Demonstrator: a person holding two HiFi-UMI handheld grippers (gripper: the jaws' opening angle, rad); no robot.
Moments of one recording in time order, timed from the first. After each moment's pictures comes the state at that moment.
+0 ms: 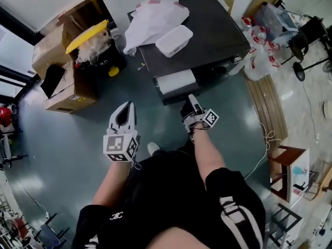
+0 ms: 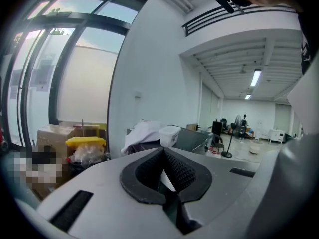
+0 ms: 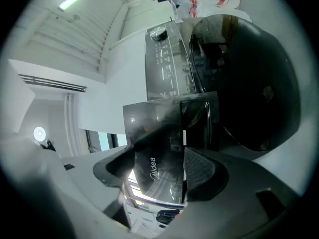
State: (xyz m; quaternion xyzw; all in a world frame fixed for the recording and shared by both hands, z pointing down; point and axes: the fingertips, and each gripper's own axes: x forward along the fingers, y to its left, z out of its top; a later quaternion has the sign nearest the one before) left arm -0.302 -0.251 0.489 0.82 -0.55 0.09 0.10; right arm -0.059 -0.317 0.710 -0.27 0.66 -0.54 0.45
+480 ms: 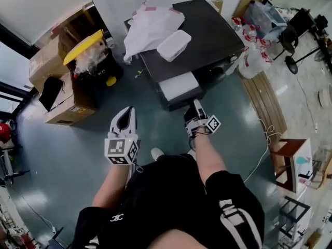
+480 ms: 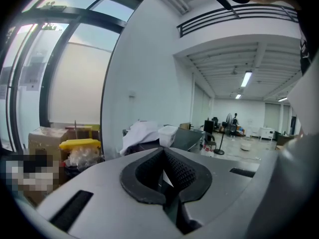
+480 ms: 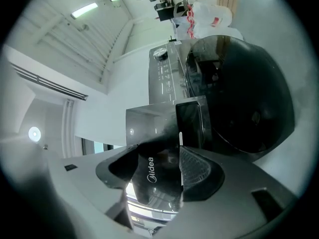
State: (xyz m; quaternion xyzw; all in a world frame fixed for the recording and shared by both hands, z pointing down) left arm -0.330 -0.249 0.484 0.85 -0.51 0.10 0.09; right arm -0.050 -0.292 0.714 -0.33 0.61 -0.52 0.50
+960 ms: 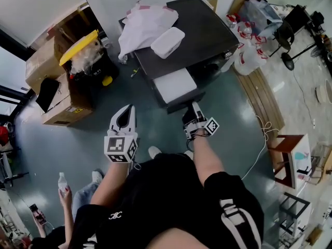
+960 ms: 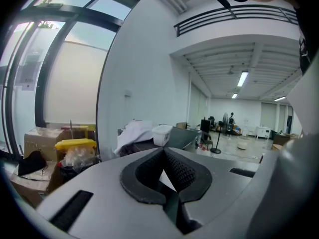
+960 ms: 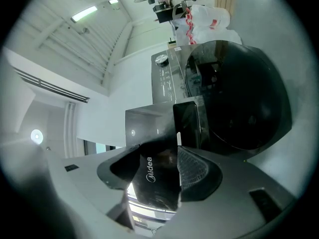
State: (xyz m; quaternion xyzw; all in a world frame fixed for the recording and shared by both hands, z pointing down) left arm -0.311 -0.242 0.487 0.86 -0.49 0.11 0.09; right arm -0.038 -0.258 0.717 -0.33 0.61 -0.52 0.51
